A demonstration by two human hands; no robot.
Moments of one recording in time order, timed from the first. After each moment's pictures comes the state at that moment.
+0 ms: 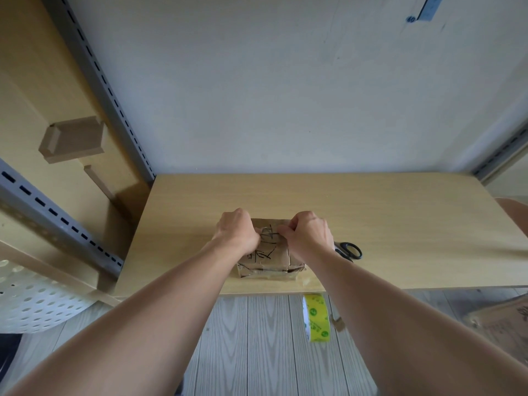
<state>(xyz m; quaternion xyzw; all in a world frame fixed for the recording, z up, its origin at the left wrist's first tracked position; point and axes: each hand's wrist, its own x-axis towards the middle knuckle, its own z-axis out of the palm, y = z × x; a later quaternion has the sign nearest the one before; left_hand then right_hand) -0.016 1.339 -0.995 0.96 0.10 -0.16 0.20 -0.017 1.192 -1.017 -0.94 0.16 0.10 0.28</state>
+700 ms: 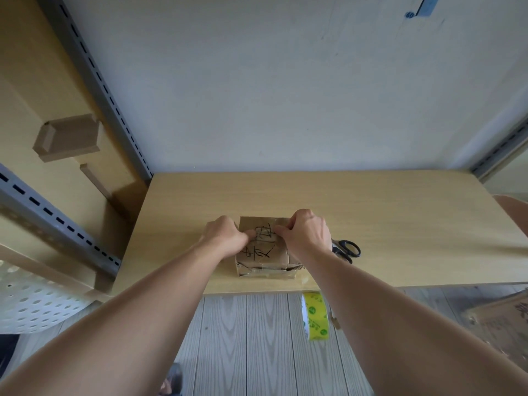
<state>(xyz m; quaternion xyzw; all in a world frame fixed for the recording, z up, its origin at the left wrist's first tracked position) -0.021 1.362 -1.007 0.92 0.15 -0.24 0.27 -0.021 1.194 -1.014 -0.95 0.15 0.08 0.26</state>
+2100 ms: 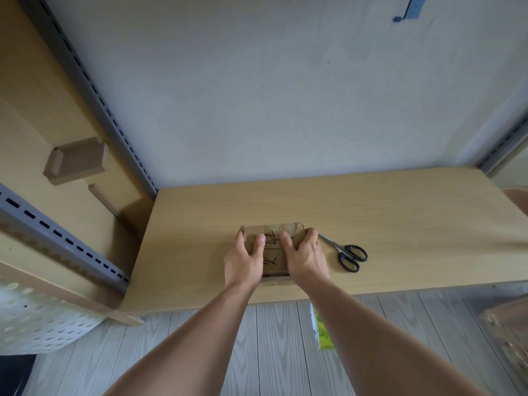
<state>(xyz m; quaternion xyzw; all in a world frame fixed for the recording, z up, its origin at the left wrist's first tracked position) -0.053 1.324 -1.045 0.86 0.19 -0.06 0.48 -0.043 1.200 -1.052 -0.88 0.20 0.09 0.42</state>
